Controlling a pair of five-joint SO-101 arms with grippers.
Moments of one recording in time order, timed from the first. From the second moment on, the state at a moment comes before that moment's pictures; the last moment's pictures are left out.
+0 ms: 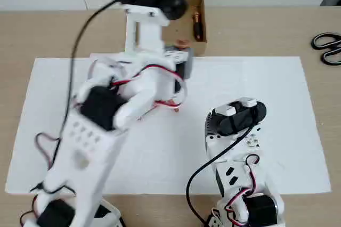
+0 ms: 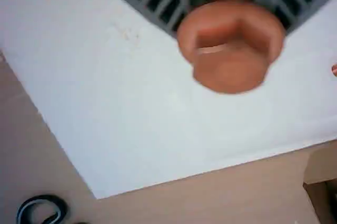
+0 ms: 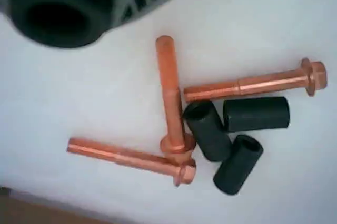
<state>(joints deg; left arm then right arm) 28.8 -20.6 -10.1 74.4 23.1 -14.7 -103.4 76.9 57.8 0.4</state>
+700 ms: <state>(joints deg) 23.1 -44.3 44.2 35.4 23.1 -24.3 -103.4 79.6 54.6 0.0</state>
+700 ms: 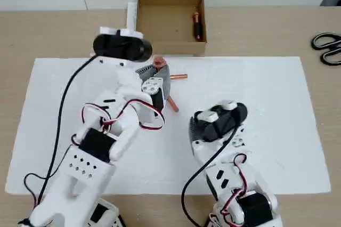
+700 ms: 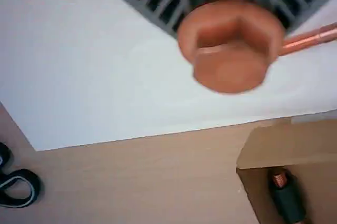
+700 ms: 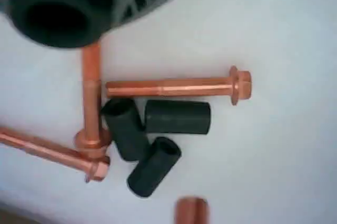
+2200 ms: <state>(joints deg) 36.7 -49.2 51.8 27.2 32.5 -25.4 -103.3 79.8 54.6 0.0</state>
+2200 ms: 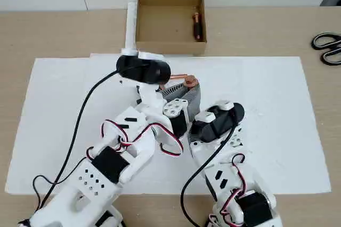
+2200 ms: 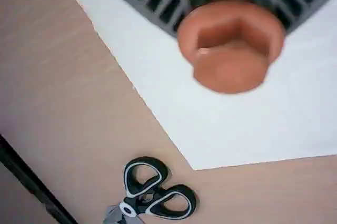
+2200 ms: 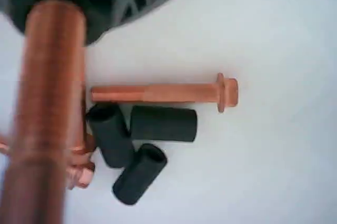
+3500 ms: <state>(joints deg) 37.2 -49.2 52.9 34.7 30.3 -25.7 -103.3 79.7 54.6 0.0</state>
